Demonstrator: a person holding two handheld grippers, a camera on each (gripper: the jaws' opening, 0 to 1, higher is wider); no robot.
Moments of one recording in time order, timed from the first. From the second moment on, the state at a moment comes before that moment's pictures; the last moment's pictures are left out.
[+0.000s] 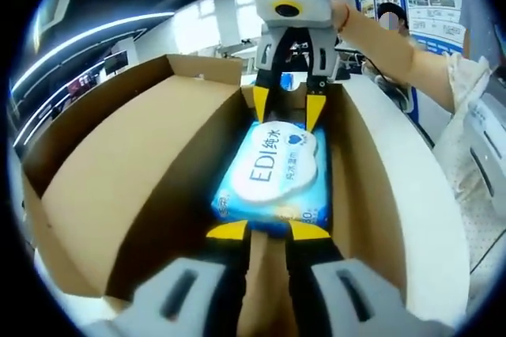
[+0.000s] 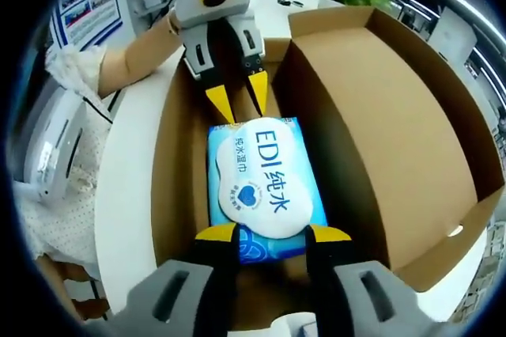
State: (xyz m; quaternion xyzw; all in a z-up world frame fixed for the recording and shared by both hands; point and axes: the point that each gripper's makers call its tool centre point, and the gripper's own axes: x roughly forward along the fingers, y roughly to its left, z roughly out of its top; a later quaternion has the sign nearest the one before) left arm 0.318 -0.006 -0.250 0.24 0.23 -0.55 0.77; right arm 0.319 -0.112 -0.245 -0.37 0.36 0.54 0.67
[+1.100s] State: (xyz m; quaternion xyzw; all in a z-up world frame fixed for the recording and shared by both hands) left arm 0.315 -0.003 -0.257 0.27 0.24 -0.55 0.75; right arm 0.315 -0.066 -0.256 -0.51 0.35 0.57 0.55
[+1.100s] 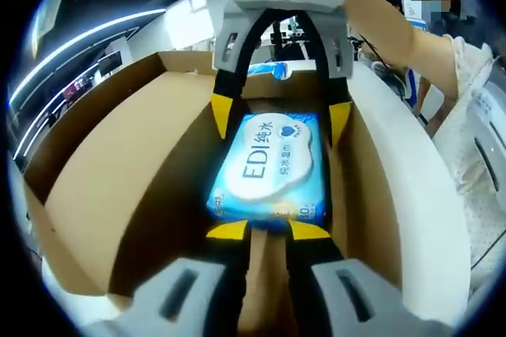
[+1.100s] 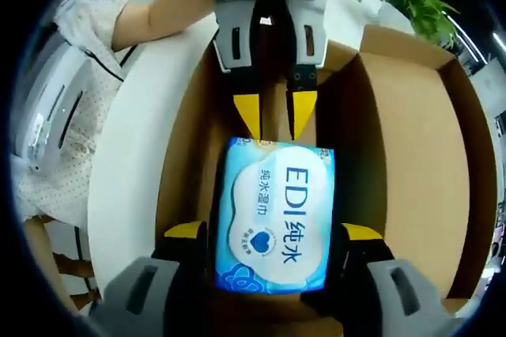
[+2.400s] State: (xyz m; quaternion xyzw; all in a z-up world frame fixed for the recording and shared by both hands) left arm 0.318 -0.005 -0.261 0.27 0.24 -0.55 0.75; right arm 0.315 -0.071 -0.306 -0.53 0.45 0.55 0.47
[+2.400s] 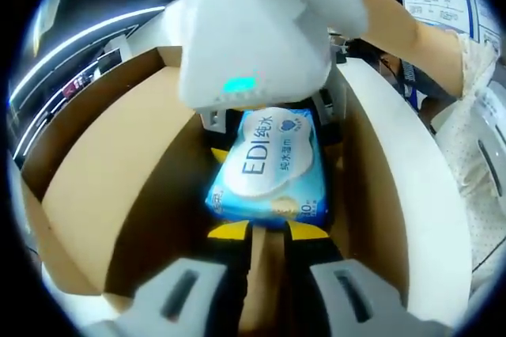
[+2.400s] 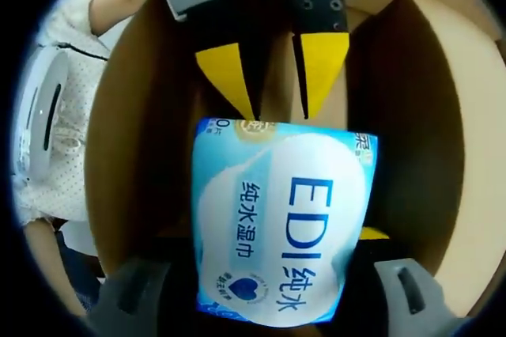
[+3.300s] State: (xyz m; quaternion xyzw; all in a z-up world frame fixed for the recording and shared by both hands) left arm 0.317 -0.002 -0.265 0.28 0.25 -0.55 0.75; right arm 0.314 -0.070 -0.304 -0.53 0.45 0.55 0.46
